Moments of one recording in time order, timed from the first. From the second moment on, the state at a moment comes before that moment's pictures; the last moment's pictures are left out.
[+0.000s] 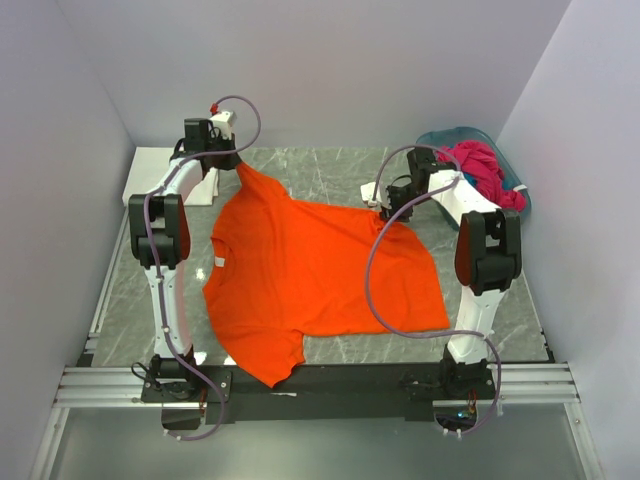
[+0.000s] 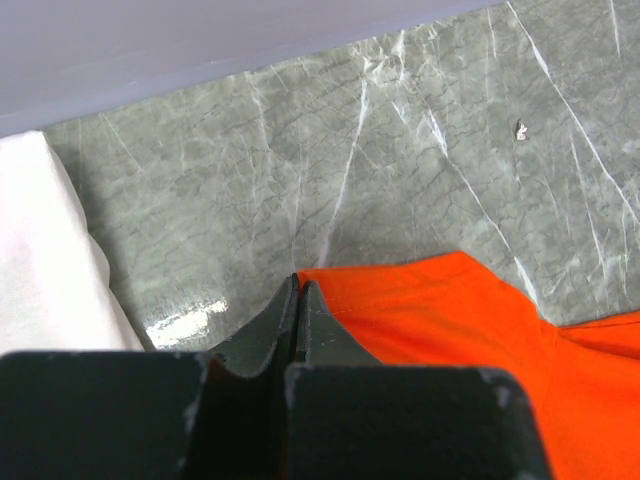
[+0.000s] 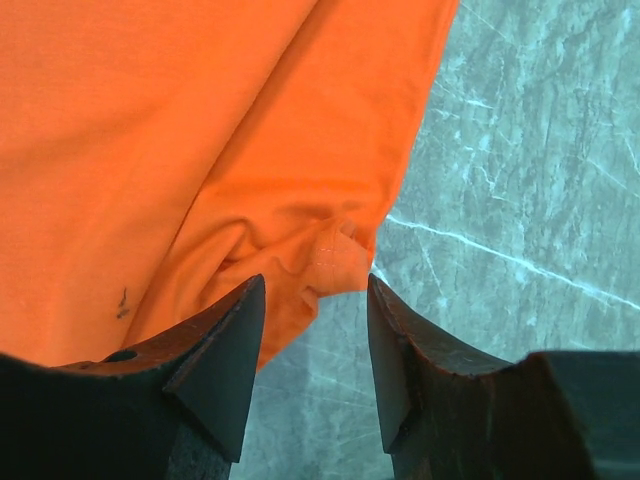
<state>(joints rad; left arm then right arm) -0.01 2.32 1.93 -0.18 0.40 0.05 0.14 1.99 1.57 -0.82 -0.59 -1.58</state>
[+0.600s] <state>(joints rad) -0.01 2.32 1.93 -0.18 0.40 0.05 0.15 2.02 1.59 -0.81 -0.54 -1.56</state>
